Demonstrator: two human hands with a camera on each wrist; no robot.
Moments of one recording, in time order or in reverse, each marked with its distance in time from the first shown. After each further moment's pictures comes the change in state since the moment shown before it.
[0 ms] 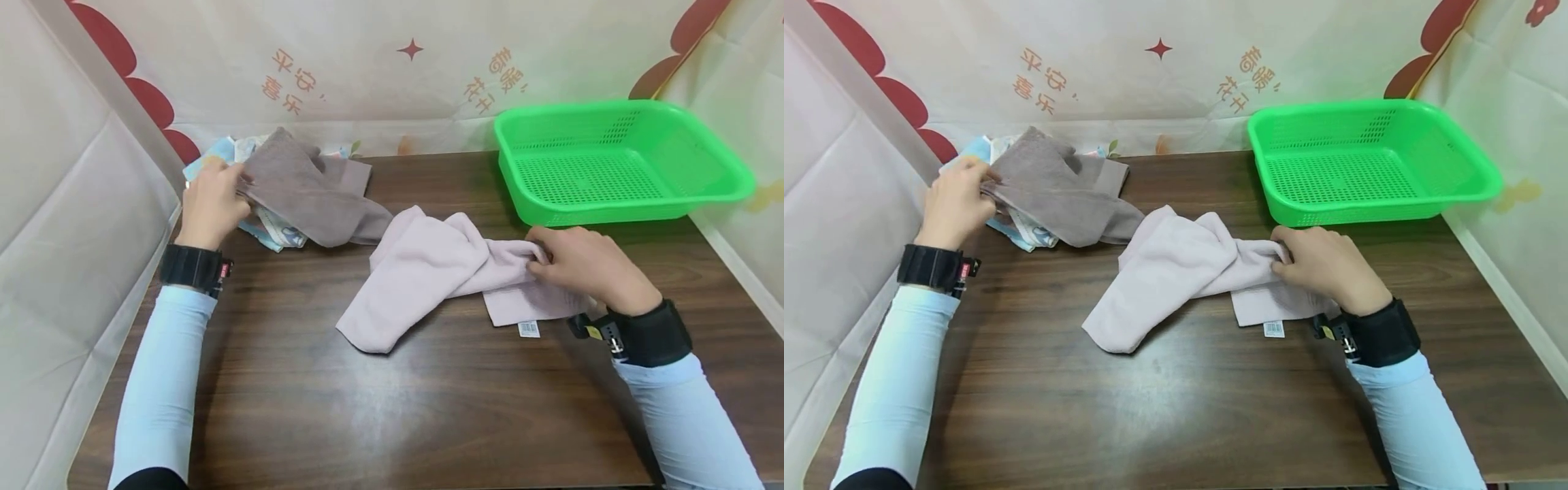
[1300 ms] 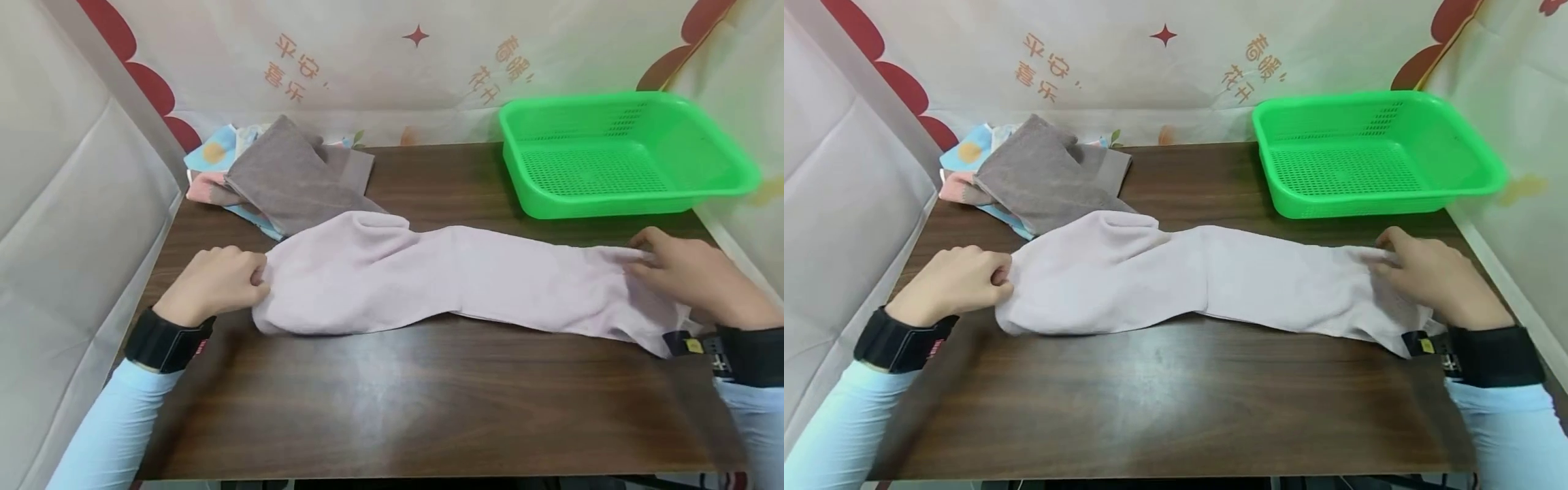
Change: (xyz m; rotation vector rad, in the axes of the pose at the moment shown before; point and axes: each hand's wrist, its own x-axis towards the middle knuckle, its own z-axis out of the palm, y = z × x) left_hand -0.102 0.029 -0.029 0.107 -0.566 0.183; right_hand -0.062 0.111 0.006 0.009 0.053 0.164
